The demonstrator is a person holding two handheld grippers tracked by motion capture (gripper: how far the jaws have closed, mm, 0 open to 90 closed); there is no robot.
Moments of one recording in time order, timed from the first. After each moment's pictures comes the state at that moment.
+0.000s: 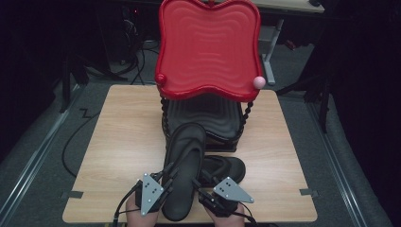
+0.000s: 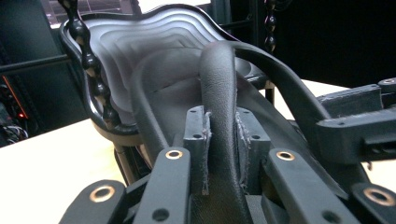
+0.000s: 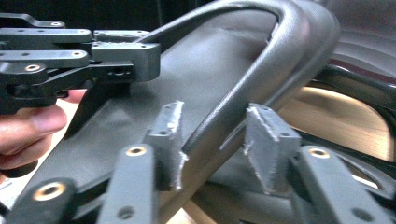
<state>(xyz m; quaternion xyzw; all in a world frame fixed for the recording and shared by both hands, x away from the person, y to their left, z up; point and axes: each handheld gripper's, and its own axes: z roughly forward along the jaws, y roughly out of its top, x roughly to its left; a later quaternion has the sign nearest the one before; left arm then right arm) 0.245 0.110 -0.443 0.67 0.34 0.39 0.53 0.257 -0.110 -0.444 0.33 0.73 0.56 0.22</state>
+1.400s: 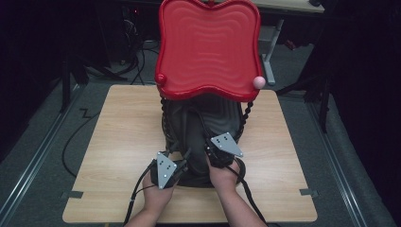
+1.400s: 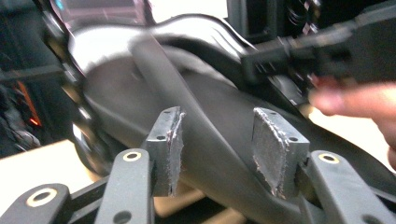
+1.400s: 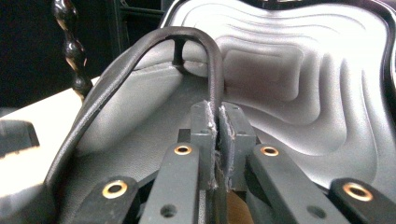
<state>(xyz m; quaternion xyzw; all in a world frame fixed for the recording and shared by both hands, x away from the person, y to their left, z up) 0.304 0.085 -0.454 0.64 0.36 0.40 0.55 0.367 -0.091 -0.417 0.39 0.67 0.52 0.35</state>
